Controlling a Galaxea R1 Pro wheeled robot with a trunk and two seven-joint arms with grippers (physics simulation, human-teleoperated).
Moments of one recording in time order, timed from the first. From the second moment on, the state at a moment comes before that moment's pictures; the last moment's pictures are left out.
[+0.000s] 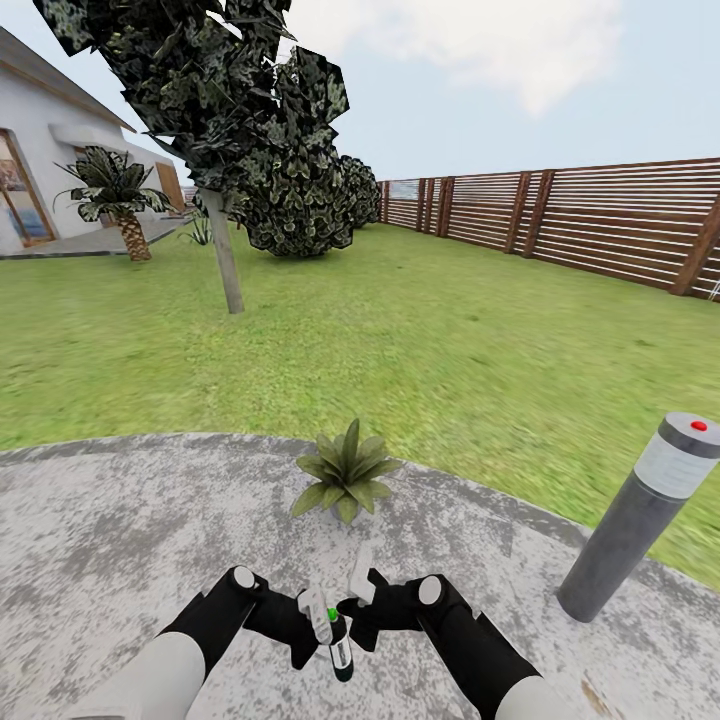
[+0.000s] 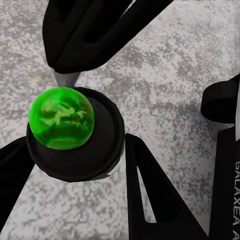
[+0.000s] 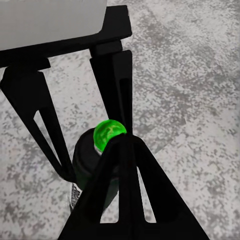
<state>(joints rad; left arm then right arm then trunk) -0.66 -0.08 0.05 -0.41 -0.76 -0.04 -1.11 -0.51 0.13 0.35 -0.77 0.52 0.06 0.77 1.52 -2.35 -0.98</state>
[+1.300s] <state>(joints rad) -0.64 0.11 0.47 -0.40 -0.83 0.02 -0.78 -0.49 0.04 -0.14 -0.27 0.51 -0.40 0.16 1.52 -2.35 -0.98</state>
